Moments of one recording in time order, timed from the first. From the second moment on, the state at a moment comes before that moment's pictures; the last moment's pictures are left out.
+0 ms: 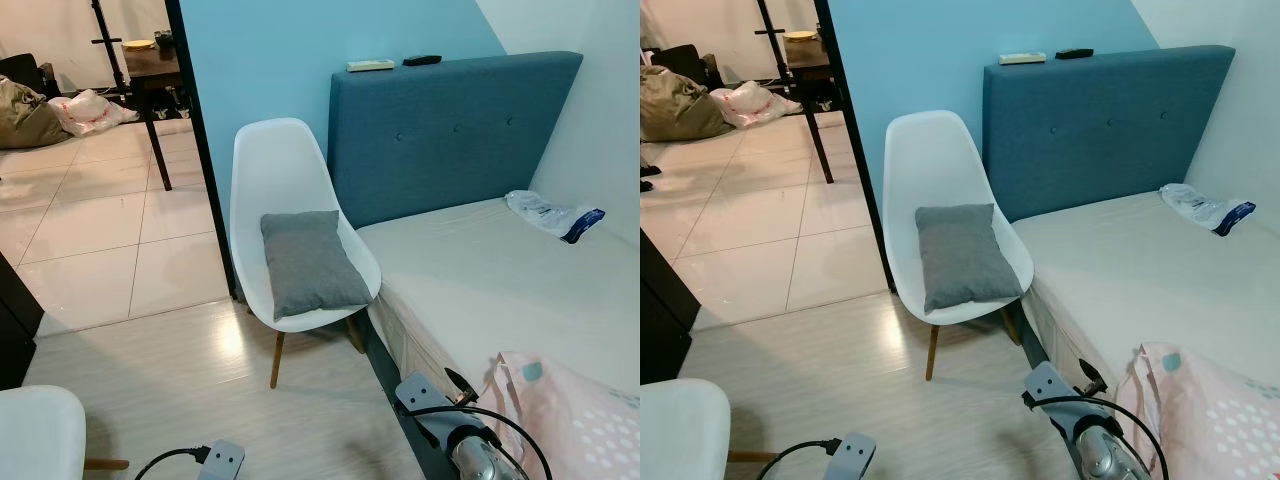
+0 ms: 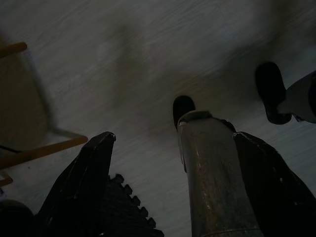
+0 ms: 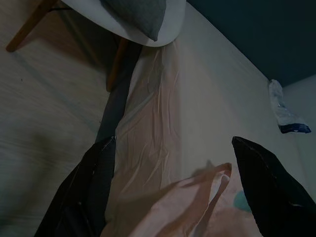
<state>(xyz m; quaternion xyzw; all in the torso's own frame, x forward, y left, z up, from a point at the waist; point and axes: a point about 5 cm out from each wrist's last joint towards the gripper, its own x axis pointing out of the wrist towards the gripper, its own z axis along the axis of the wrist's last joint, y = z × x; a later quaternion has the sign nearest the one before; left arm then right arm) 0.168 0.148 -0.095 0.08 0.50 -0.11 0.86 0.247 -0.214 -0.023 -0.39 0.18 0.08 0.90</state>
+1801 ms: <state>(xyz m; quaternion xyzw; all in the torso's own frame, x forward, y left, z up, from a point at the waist) 0.162 0.147 -0.097 0.08 0.51 -0.12 0.85 0.239 -0.215 -0.028 -0.39 0.19 0.08 0.90</state>
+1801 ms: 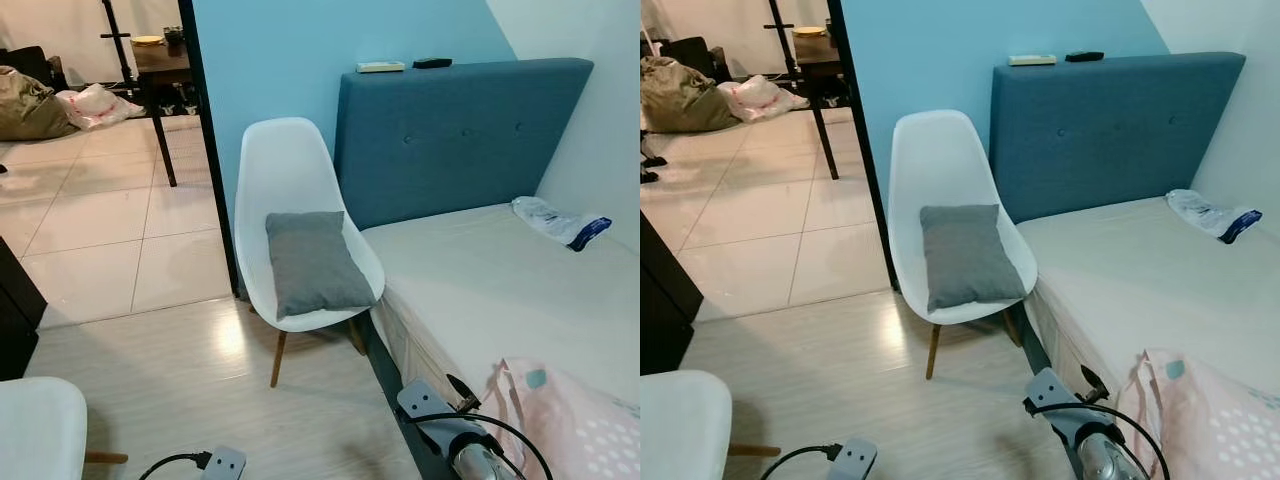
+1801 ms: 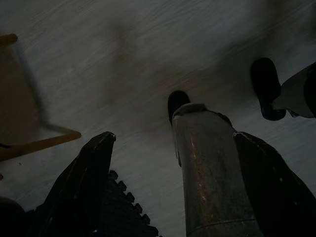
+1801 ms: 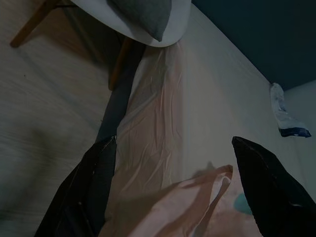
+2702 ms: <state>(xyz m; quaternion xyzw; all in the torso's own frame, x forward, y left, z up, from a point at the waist) 0.162 0.147 -0.097 0.08 0.51 -0.11 0.85 0.239 -0.215 -0.027 -0.39 0.19 0.08 0.90</state>
